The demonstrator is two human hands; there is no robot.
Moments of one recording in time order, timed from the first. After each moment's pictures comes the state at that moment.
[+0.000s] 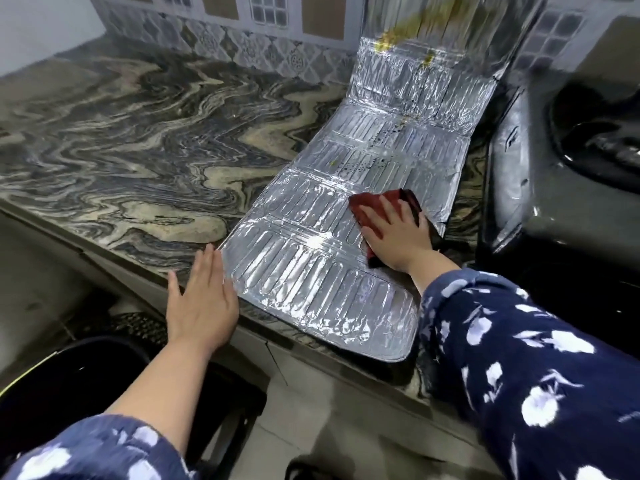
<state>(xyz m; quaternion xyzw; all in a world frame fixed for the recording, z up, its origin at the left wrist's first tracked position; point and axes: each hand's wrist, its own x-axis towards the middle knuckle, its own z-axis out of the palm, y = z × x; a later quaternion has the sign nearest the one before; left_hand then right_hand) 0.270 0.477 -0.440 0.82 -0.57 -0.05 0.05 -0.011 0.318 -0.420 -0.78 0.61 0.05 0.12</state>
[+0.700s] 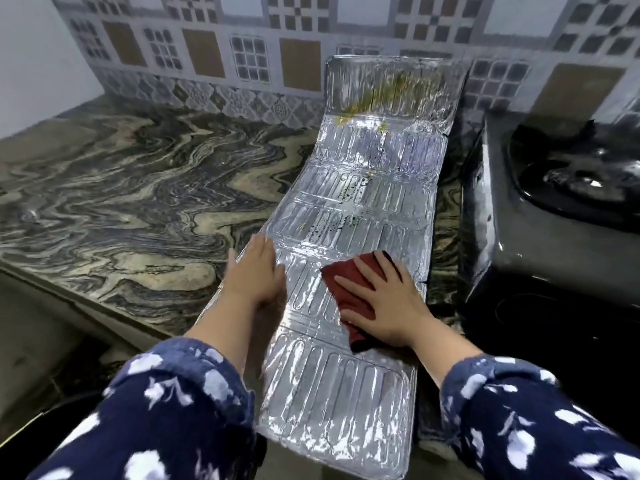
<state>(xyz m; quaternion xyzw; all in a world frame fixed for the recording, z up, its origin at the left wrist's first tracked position) 0.221 0.361 -0.395 0.73 -0.67 -0.10 0.00 -0.029 0.374 -0.414 -0.86 0.50 0.03 0.06</state>
